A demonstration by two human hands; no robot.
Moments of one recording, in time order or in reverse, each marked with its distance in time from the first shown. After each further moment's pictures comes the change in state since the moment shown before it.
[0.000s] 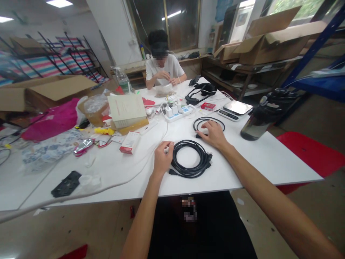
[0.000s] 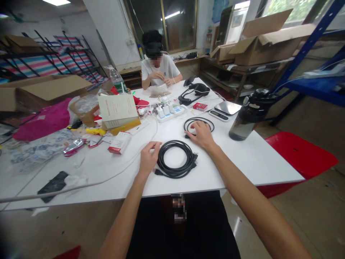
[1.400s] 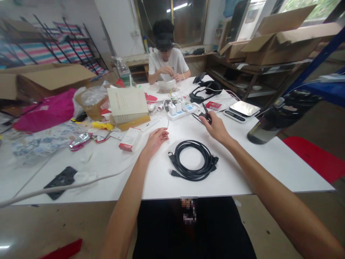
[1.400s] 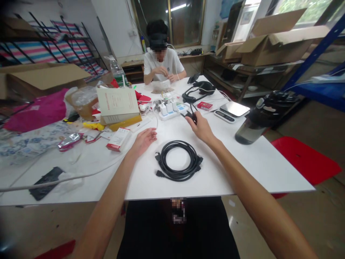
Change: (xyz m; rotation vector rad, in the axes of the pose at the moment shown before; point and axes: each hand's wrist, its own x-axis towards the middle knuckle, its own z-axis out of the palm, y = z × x) left_hand 0.080 -0.059 -0.030 -0.890 -0.137 -0.592; right_hand 0.045 -0.037 -0.022 0.316 -0.032 0.193
